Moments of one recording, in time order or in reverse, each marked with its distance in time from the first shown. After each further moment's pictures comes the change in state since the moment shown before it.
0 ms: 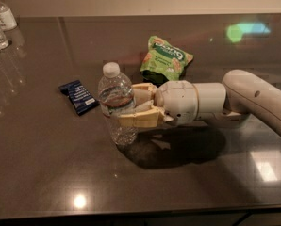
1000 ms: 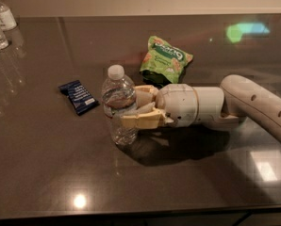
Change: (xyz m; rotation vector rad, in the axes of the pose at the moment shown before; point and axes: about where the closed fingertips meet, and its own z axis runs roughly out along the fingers) arm 0.008 -0.005 -0.005 -0.007 -0.044 -0.010
